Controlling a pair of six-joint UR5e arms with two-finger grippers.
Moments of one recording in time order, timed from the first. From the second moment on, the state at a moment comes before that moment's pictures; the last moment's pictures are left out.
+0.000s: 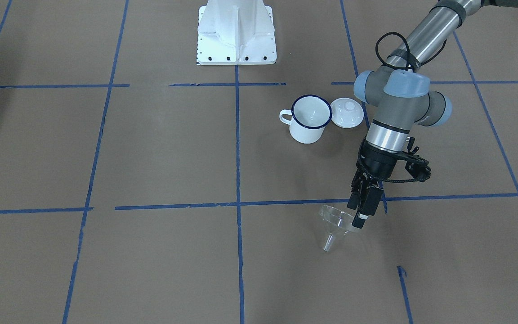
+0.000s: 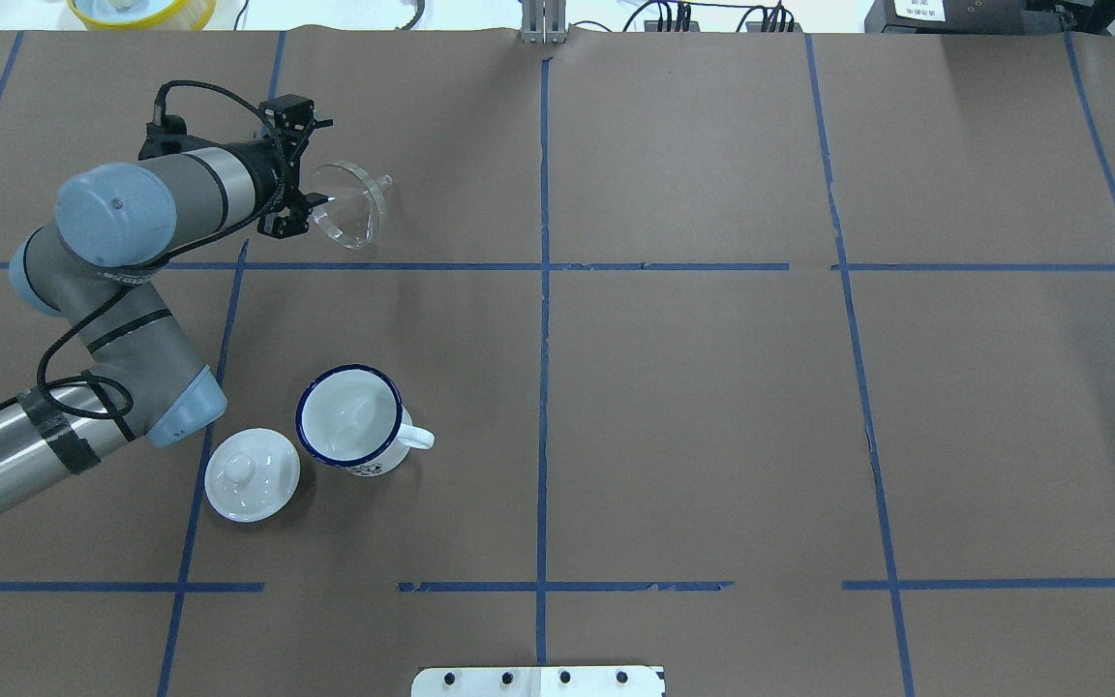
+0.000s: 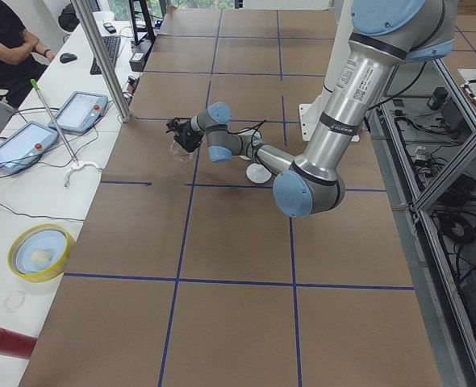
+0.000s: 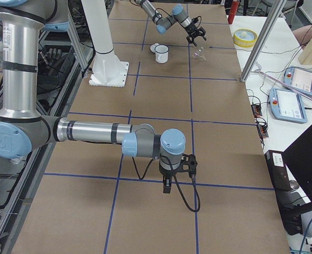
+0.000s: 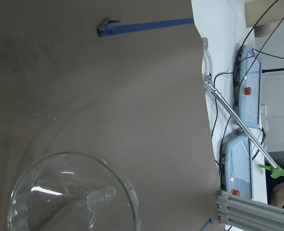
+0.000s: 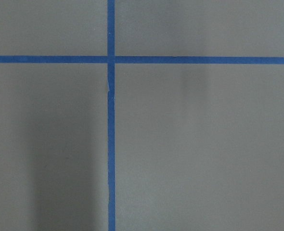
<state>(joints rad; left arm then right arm) -0.75 -2.05 -1.37 -2.58 -1.51 -2.38 1.57 -1.68 1.66 -1.57 2.29 0.01</state>
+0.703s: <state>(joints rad) -0.76 -2.11 -1.29 -2.60 -1.51 -2.39 1.57 -1.68 1.66 -1.57 2.29 0.01</state>
